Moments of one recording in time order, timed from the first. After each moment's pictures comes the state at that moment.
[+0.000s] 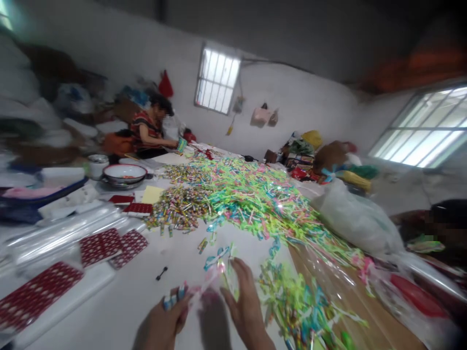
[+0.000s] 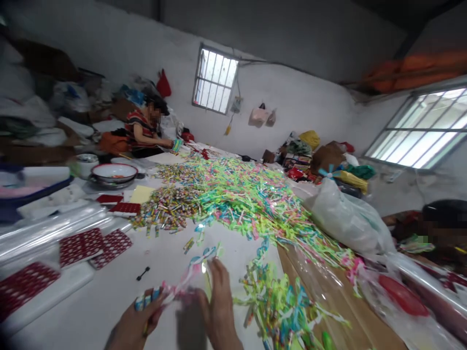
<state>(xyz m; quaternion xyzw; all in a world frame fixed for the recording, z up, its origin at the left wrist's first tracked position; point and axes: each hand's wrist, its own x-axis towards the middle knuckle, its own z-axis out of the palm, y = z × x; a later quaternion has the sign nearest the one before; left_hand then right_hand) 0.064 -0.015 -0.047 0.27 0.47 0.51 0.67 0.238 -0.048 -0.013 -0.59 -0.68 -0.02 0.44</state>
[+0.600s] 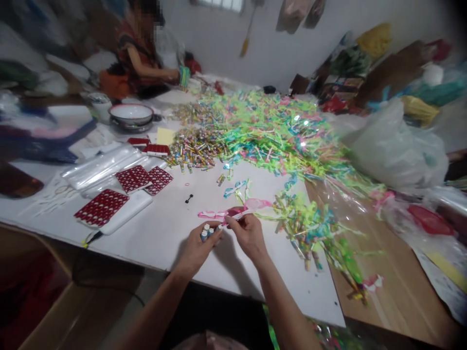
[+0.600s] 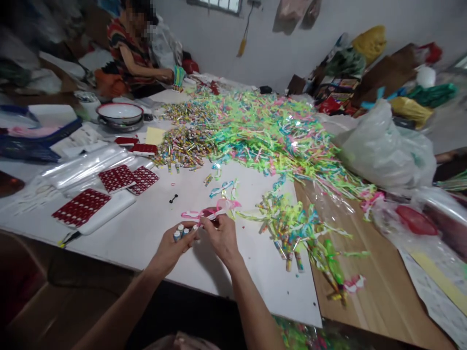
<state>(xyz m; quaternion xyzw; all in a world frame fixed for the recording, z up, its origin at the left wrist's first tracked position) 0.035 -0.055 -0.022 0.50 0.41 0.38 0.66 0.182 -0.074 0.021 -0.59 -0.53 0.28 0.53</state>
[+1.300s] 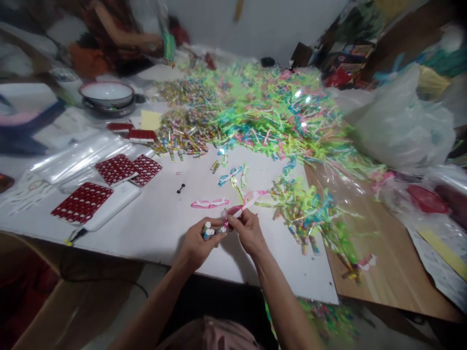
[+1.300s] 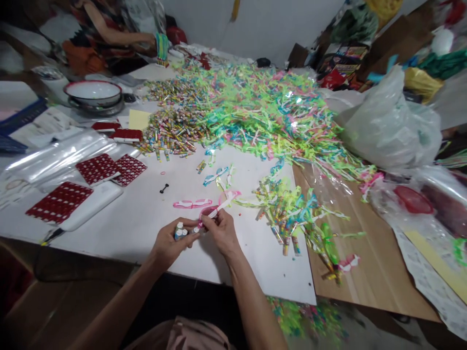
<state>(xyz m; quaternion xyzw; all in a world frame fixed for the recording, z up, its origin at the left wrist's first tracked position) 0.046 -0.065 -0.023 0.57 0.43 0.34 0.62 0.196 -0.086 -0.016 -0.56 -0.43 0.42 0.57</state>
